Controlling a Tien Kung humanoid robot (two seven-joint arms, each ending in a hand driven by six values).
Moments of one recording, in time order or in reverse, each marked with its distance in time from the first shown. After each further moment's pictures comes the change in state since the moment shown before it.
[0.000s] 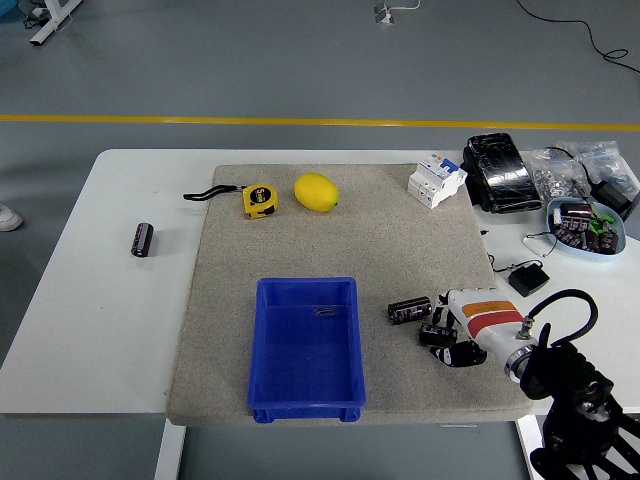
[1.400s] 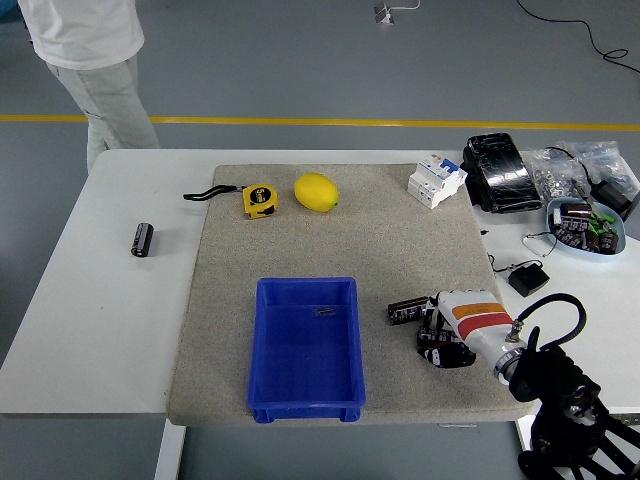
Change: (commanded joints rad) left arm 0.004 0.001 -0.008 -0.002 0.017 -0.006 0.007; right arm 0.011 0.024 -0.033 -0.039 0.000 -0.051 0.007
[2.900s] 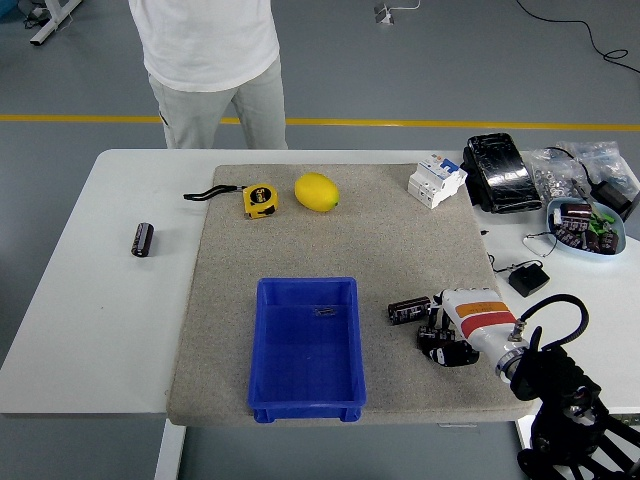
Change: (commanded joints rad) left arm -0.008 -0.002 0.010 0.000 -0.015 0.003 -0.005; right arm 0.011 0.002 -0.010 -0.045 0.000 -0.040 0.003
